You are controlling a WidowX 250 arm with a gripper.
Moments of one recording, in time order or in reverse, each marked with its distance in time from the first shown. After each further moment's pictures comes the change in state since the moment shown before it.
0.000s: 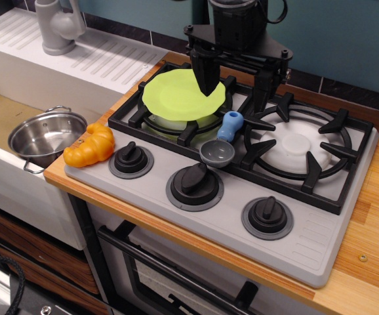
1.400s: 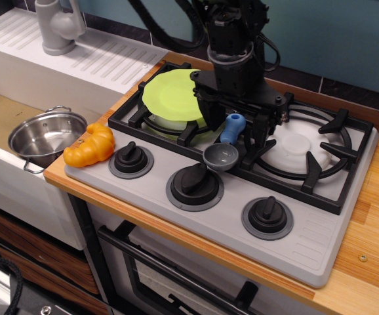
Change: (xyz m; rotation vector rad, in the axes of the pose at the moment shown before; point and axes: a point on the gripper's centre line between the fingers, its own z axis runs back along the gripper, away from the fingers) arm -0.004 0.006 -0.051 -0.049 -0.042 -0.020
